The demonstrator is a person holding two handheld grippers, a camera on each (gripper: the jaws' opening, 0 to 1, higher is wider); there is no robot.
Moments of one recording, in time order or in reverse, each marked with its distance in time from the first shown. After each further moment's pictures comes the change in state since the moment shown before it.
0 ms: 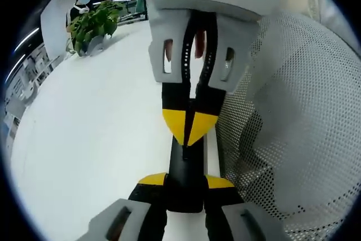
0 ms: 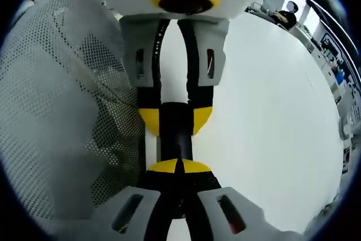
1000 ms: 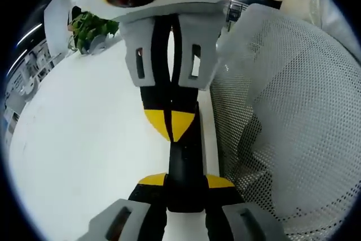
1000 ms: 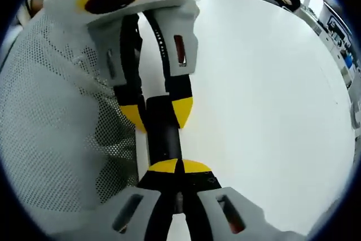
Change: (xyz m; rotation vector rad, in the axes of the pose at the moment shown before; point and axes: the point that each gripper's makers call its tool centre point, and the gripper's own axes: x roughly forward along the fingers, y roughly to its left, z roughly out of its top) left arm 0.000 0.000 0.001 -0.025 -0.016 -0.009; right arm 0.000 -0.018 -0.010 0.202 0.080 0.143
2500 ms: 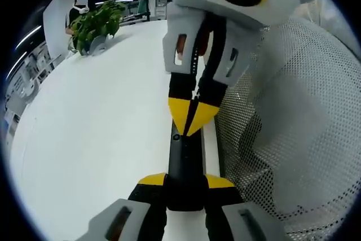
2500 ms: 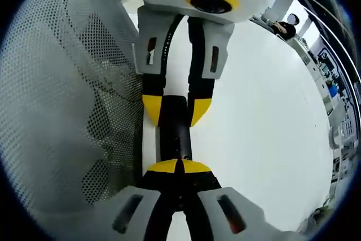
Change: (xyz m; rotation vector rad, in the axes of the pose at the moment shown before) left arm -0.001 0.000 -0.002 0.008 -0.001 0.007; right arm -0.005 0.014 -0.004 -0.204 -0.097 -0.187
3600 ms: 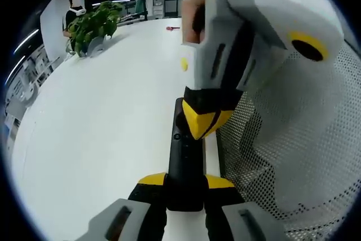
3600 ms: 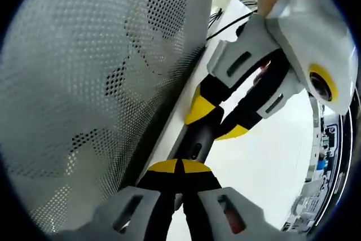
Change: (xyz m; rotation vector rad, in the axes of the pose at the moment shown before) left arm 0.000 0.000 -0.001 0.023 0.015 0.006; right arm 0.002 0.020 0.004 -0.441 0.101 -0.026
